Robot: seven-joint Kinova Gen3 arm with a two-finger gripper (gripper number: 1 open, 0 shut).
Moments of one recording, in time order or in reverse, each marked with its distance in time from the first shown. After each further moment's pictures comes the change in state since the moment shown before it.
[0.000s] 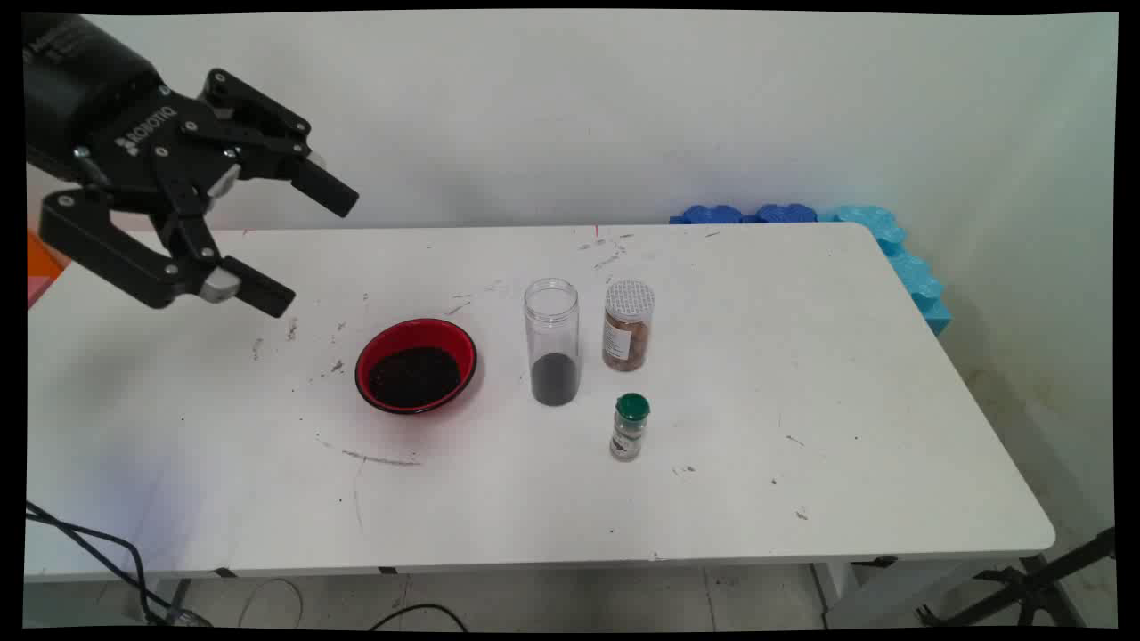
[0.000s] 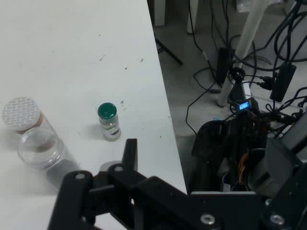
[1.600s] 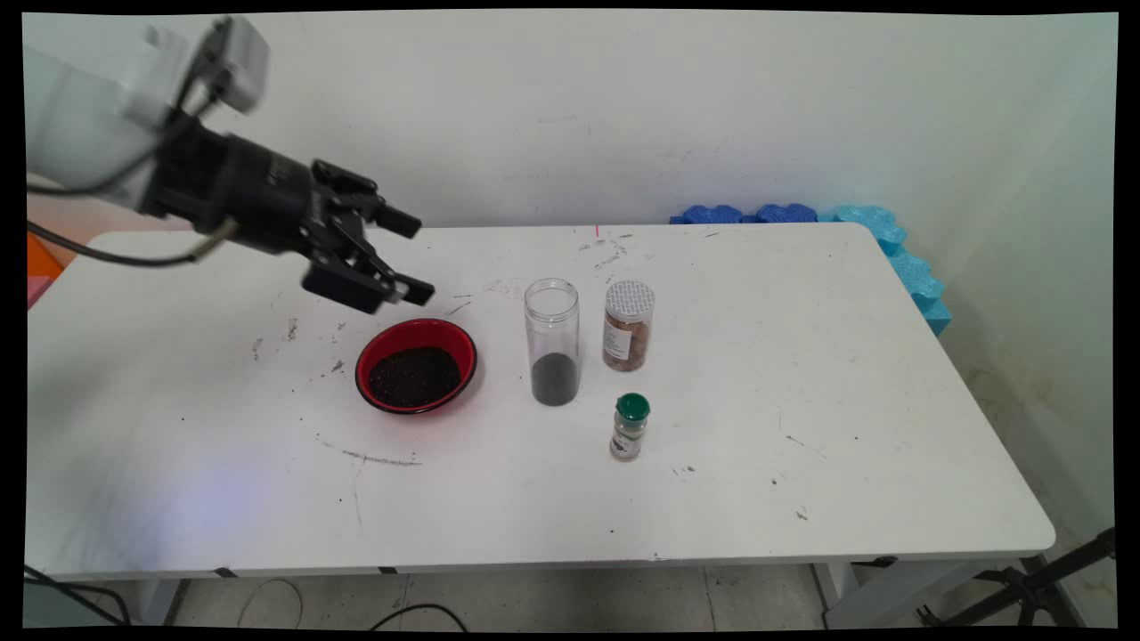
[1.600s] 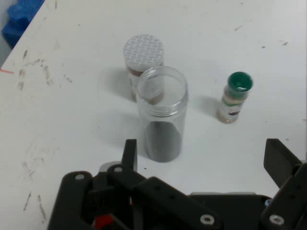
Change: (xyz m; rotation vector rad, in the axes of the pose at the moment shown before) arm -0.083 -0.044 0.101 0.340 0.000 -0.253
